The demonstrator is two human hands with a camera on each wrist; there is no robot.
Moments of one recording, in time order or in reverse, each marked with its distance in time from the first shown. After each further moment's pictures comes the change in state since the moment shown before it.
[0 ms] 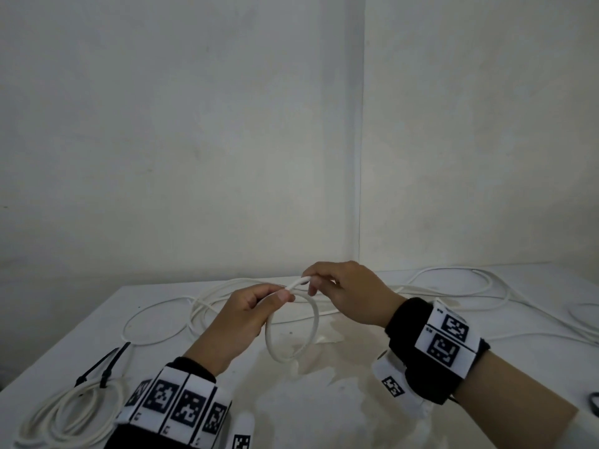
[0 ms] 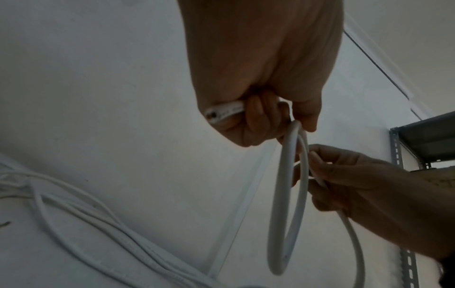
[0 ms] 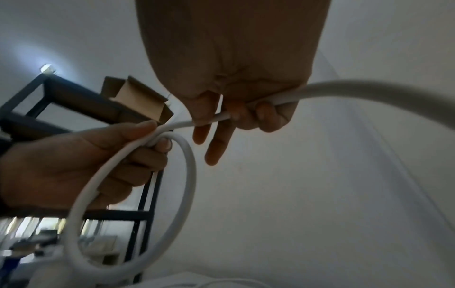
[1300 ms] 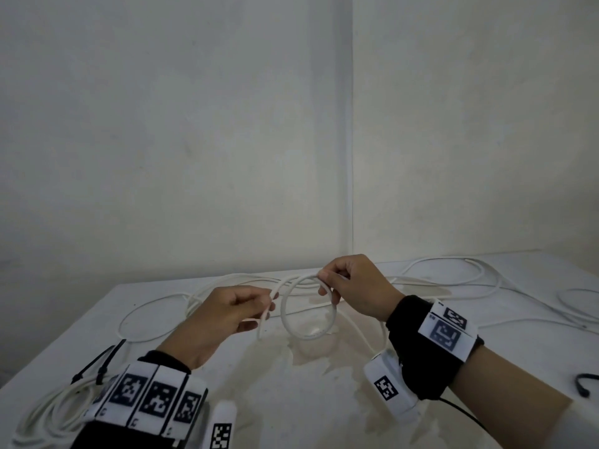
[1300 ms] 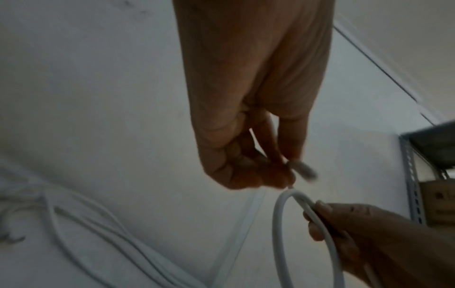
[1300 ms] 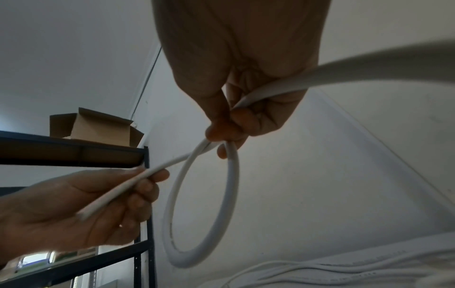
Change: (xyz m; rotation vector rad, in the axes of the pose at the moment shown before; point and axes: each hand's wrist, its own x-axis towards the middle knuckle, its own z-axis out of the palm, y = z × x) left_hand 0.002 -0.009 -0.011 -0.120 -0.064 -0.190; right_hand -0.011 0.015 0.005 0.445 0.143 0.268
